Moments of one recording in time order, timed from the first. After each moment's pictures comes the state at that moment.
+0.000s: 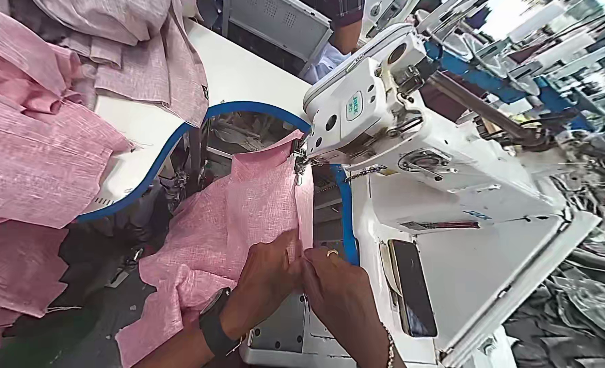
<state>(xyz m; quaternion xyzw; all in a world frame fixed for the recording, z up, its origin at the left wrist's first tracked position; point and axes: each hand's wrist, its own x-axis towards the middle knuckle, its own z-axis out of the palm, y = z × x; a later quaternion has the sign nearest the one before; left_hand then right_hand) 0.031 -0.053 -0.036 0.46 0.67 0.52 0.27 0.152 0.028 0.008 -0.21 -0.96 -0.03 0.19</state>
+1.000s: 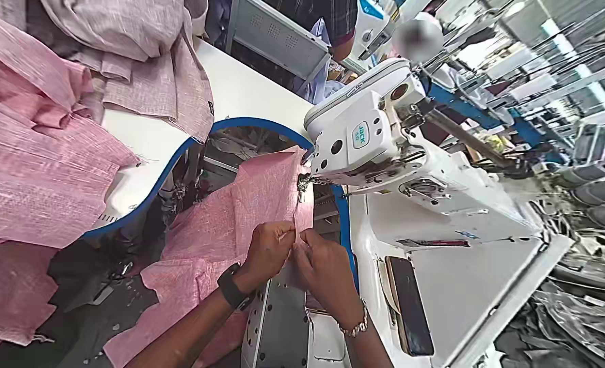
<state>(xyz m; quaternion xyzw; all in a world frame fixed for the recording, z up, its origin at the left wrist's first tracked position) -0.005 -0.001 -0.078 0.38 0.56 0.64 0.35 0.107 0.050 0.010 -0.30 -0.95 0.07 0.11</state>
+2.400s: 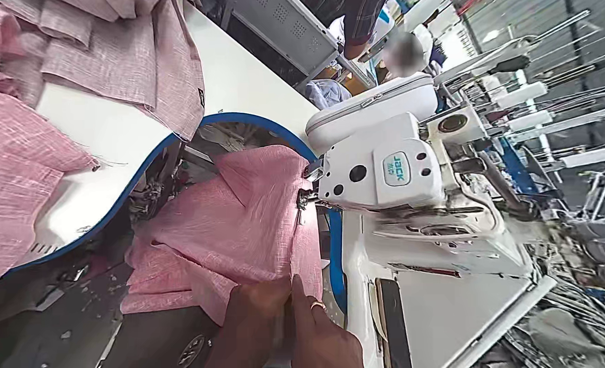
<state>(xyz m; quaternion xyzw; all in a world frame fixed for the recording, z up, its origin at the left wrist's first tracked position) 0.021 -0.036 -0.079 0.48 0.66 0.58 0.06 0.099 -0.006 0.032 -0.33 -0.93 -0.15 -0.04</state>
